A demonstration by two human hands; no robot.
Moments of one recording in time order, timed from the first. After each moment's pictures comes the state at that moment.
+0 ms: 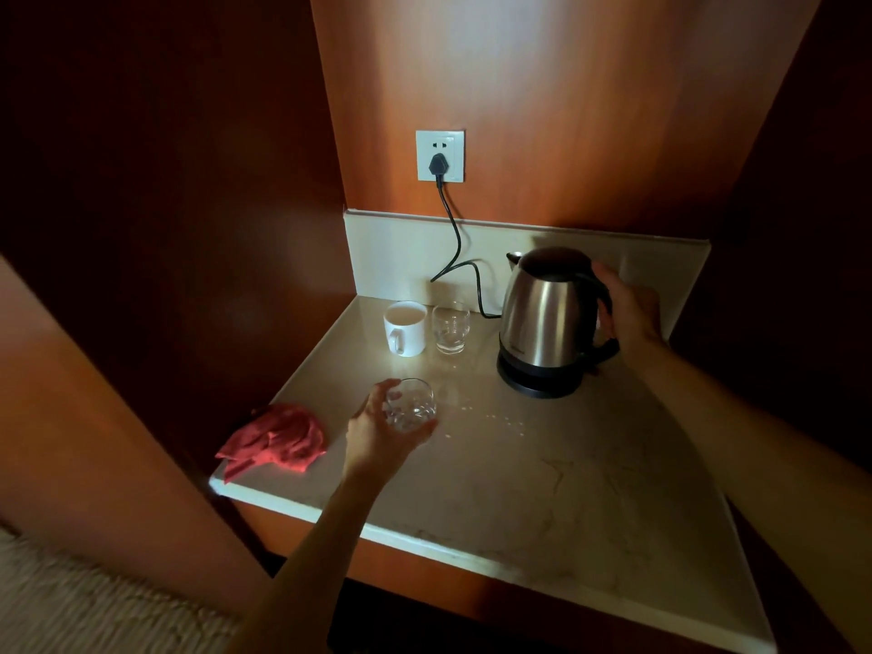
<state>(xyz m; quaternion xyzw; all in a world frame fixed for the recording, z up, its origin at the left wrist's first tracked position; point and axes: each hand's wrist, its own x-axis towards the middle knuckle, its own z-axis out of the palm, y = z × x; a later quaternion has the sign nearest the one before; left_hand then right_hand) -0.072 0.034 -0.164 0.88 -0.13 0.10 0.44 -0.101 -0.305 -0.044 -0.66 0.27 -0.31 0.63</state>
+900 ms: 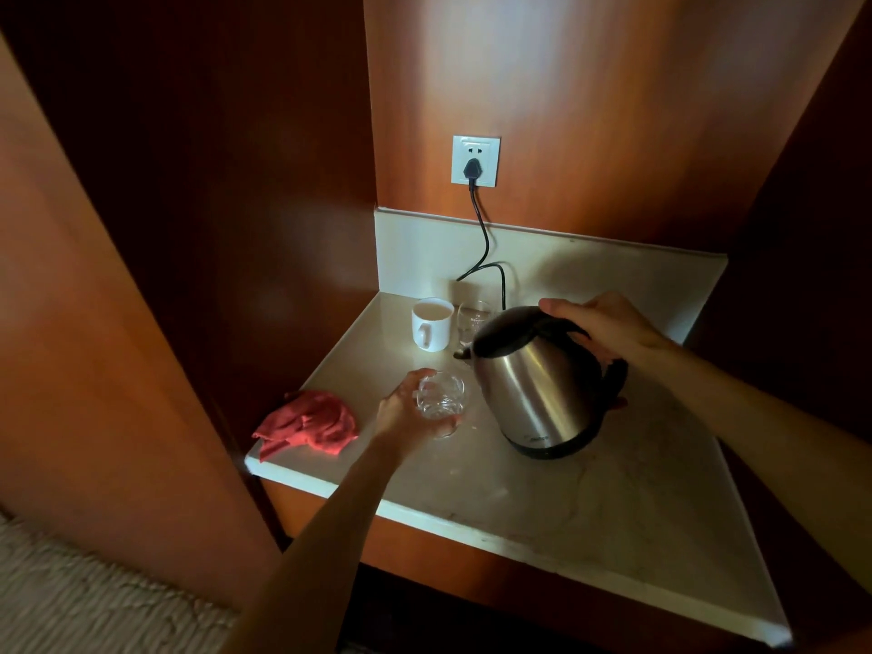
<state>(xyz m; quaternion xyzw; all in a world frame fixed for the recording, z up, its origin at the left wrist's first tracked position) -0.061 0.054 -0.157 0.85 -0.15 -0.03 0.50 -0.129 -0.218 -0.005 -0.87 0.15 -0.10 0.46</state>
